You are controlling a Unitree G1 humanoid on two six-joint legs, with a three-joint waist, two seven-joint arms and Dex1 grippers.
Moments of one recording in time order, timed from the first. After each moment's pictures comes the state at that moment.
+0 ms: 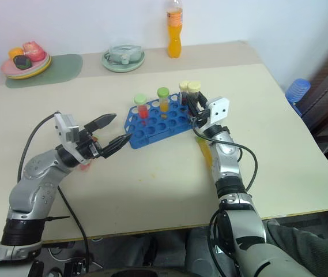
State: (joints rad) left arm -0.20 0.45 0.11 -0.22 -0.56 0.23 -0.81; right arm -0.66 -0.15 -0.12 0.71 0.21 -0.47 0.52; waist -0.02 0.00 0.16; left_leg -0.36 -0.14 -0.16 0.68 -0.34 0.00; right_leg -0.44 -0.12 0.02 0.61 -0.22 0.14
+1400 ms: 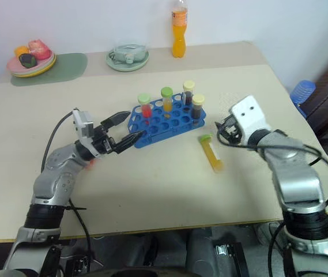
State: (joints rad) left arm -0.35 0.34 0.04 0.01 -0.53 0.13 -0.92; right arm -0.41 -0.70 -0.11 -0.47 0.17 1.07 0.53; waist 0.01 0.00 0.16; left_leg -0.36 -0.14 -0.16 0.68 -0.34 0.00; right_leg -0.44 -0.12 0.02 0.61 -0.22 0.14
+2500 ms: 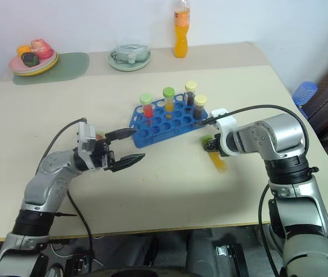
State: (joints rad) left arm -0.27 0.44 0.00 -0.09 -0.53 0.19 -1.08; right arm -0.77 -0.66 0.12 -0.03 0.63 1.59 0.26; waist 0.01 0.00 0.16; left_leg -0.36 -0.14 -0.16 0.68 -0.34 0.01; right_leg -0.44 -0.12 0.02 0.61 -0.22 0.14
